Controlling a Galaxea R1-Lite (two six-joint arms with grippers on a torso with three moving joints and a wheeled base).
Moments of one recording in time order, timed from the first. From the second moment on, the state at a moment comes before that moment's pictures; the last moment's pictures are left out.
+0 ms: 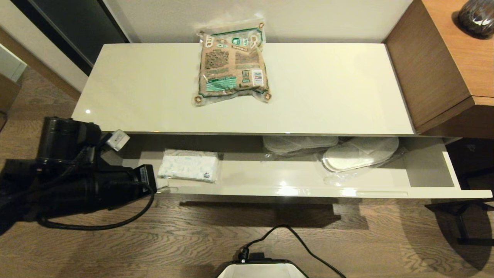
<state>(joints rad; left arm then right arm) -0.26 1.46 -0.80 -0.04 -0.21 -0.48 0.01 0.00 0.00 0.00 -0.02 0.05</state>
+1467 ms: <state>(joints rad) -0.21 1.34 -1.19 0.24 -0.46 -0.68 0.01 0.00 0.00 0.00 -0.02 0.05</state>
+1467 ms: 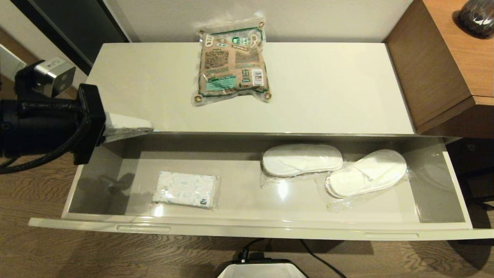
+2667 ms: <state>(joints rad) 0.02 2.22 -1.92 -0.34 -0.86 -1.28 0.01 0.00 0.00 0.00 -0.02 0.05</state>
